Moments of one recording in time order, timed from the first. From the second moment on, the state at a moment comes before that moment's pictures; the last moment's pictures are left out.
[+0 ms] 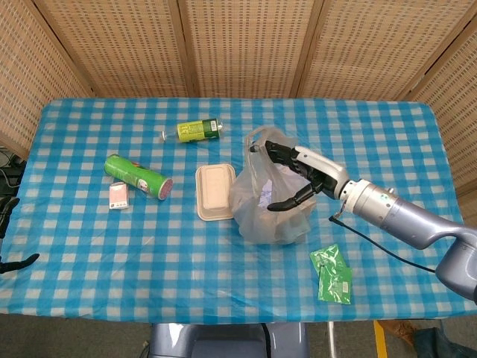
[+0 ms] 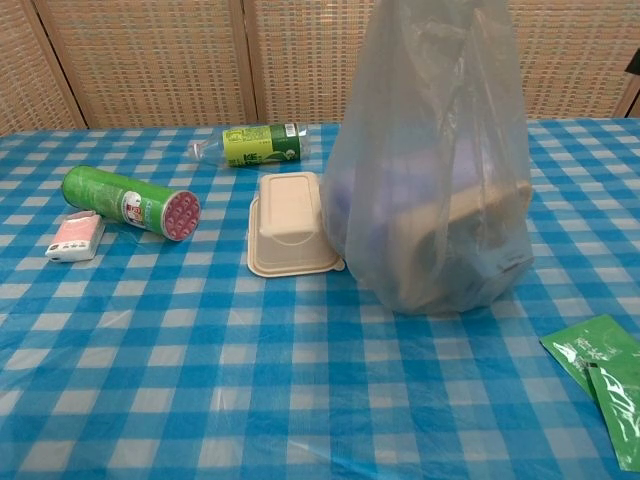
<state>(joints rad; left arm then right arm) -0.11 -1.04 -0.07 -1.59 1.38 1.36 -0.11 1.12 -0.68 0.15 -1.72 -1.81 0.68 2.01</state>
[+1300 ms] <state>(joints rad) -0.12 -1.03 -0.07 -1.58 1.36 1.34 -0.14 1.32 -0.79 0.02 -1.71 -1.71 0.57 2.02</state>
